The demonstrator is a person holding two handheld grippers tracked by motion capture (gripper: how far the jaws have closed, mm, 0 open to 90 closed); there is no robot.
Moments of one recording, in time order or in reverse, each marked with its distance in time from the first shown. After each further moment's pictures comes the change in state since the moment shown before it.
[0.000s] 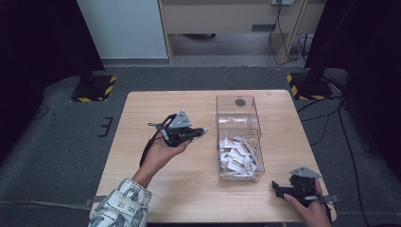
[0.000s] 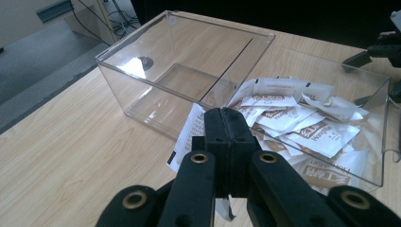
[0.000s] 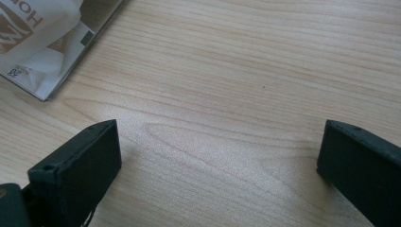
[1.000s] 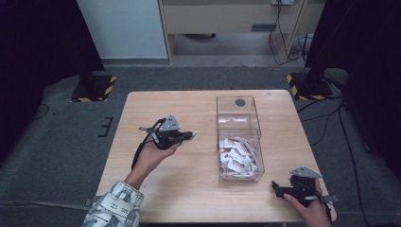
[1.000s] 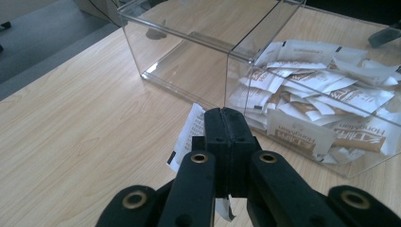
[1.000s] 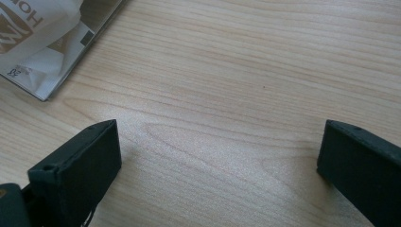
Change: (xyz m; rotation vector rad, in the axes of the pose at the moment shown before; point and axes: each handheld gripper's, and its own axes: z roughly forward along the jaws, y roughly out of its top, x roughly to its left) left arm 0.021 -0.037 -0.007 0.041 0.026 -0.046; right arm 0.000 0.000 0.000 0.000 0.000 0.000
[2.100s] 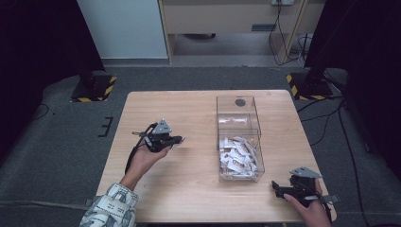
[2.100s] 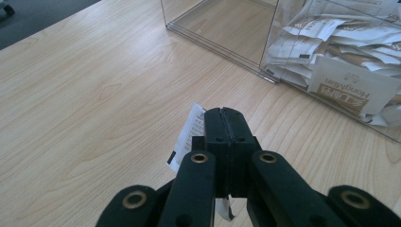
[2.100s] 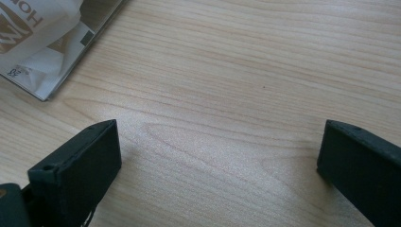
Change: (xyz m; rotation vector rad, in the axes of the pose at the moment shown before) left arm 0.025 -0.043 0.005 0.076 0.045 -0.066; right arm 0.000 0.000 0.000 0.000 0.000 -0.001
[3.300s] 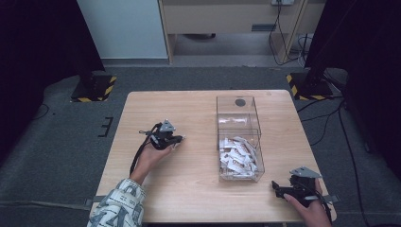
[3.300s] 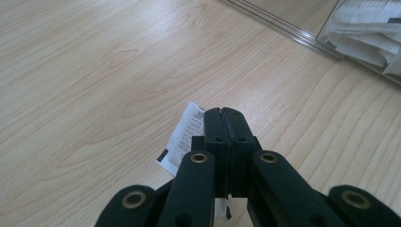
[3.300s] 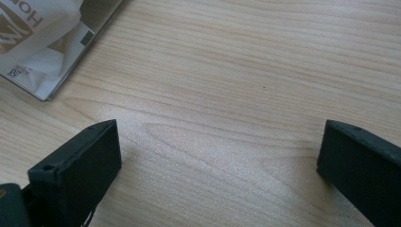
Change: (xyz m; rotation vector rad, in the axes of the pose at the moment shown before) left arm 0.021 -0.017 0.043 0.066 0.057 -0.055; right arm 0.000 0.000 0.000 0.000 0.000 0.001
